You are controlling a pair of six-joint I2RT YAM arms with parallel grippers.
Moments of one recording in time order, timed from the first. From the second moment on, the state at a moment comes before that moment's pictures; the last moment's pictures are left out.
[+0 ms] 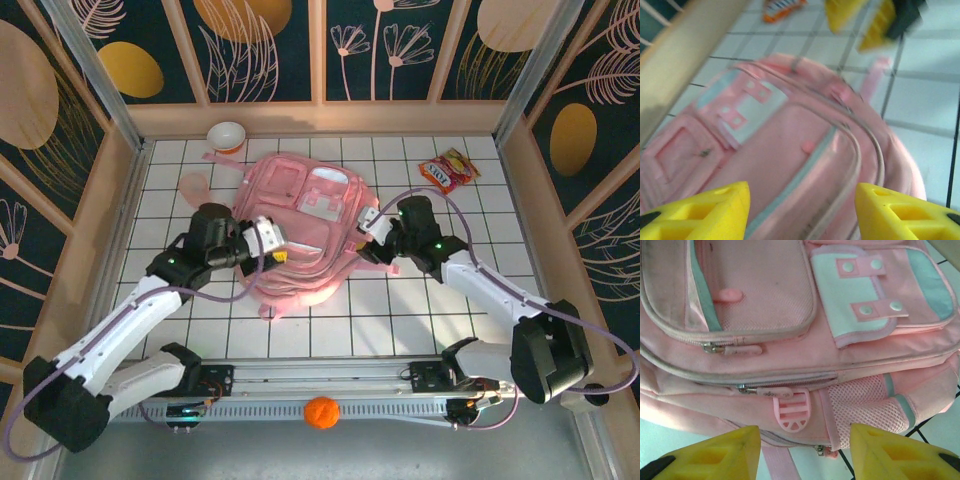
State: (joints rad) left arm -0.52 1.03 0.79 -0.38 0.38 0.66; right arm 0.48 1.24 0.75 -0.22 -0.34 -0.56
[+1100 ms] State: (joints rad) left arm -0.63 1.45 0.79 -0.20 0.27 1.05; right arm 0.48 1.24 0.75 -0.20 -0.37 -0.55
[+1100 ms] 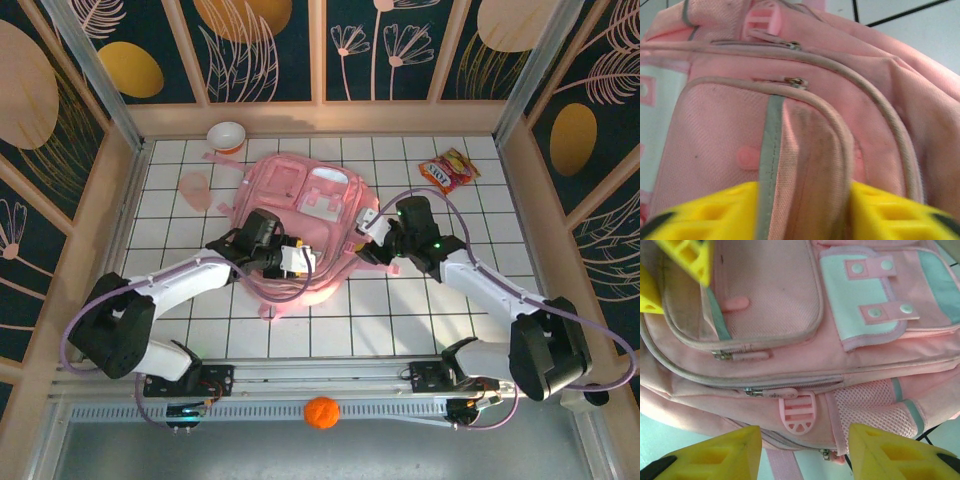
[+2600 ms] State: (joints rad) left arm -0.54 1.22 0.79 -0.13 0.55 0.81; right arm 0.49 1.44 0.80 -0.15 -0.55 -0.56
